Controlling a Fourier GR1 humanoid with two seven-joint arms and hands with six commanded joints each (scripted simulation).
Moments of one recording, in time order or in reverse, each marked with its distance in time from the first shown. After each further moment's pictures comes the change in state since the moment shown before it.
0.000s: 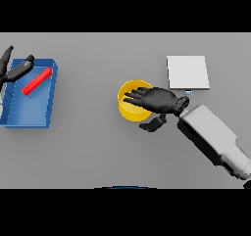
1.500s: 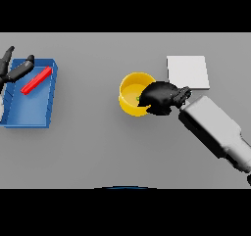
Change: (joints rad) left arm -0.007 0.001 -0.011 0.019 -0.020 0.001 -0.017; right arm -0.079 -0.036 0.007 -0.014 -0.066 0.154 0.038
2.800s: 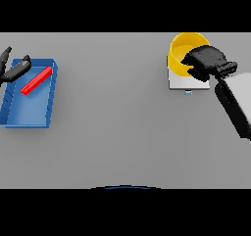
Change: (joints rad) left arm 0.029 0.006 0.026 -0.091 0.060 -0.005 0.110; right arm -0.108 -0.134 -0.197 0.300 0.003 -0.220 0.084
